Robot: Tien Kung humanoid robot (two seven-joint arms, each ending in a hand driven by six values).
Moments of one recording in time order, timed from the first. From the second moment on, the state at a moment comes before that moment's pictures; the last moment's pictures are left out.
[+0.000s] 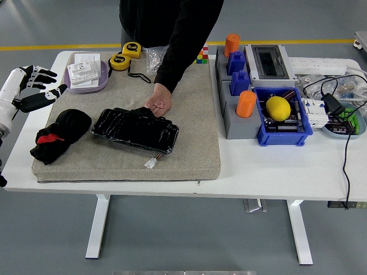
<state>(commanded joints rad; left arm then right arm) -0.33 0.56 -1.12 -1.25 1.48 0.26 0.02 -0.06 -0.29 0.86 0.22 -0.31 0.01 -0.07</state>
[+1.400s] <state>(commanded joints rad) -0.37 0.48 -1.06 -1.12 1.82 0.13 0.27 -0.06 -0.29 0.86 0.23 -0.31 0.01 -0.06</state>
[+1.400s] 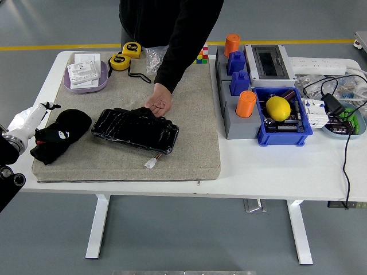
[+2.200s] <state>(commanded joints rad) -0.38 0.45 -1.03 -1.04 1.79 0.15 0.27 -0.06 -0.29 0.86 0.23 -0.31 0.01 -0.06</state>
